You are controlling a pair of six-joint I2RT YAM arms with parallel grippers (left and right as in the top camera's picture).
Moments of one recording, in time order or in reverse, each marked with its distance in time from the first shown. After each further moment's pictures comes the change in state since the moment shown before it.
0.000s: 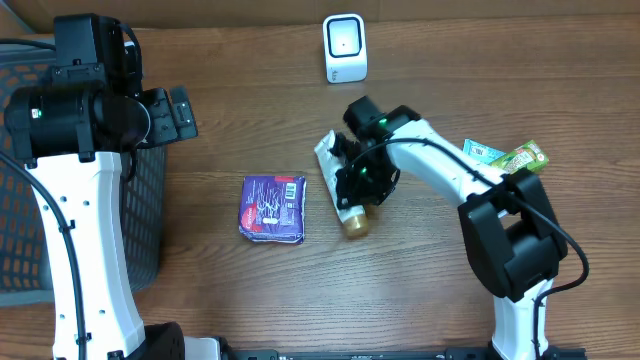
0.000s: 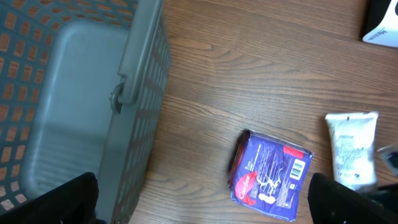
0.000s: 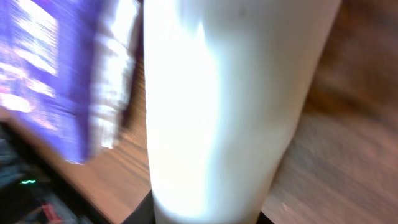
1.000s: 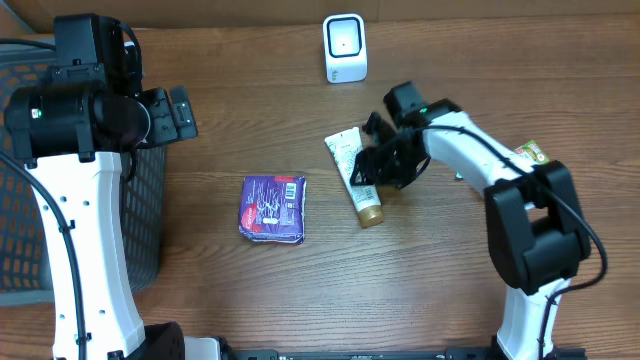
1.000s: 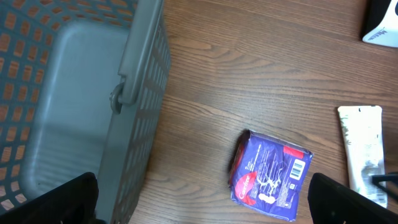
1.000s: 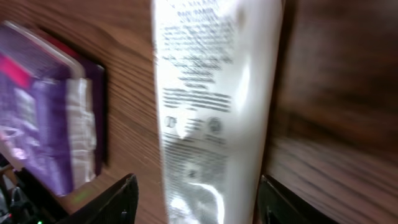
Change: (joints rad) left arm 0.000 0.000 0.000 0.000 0.000 0.000; right arm -0.163 -0.035 -0.059 0.127 -0.015 0.047
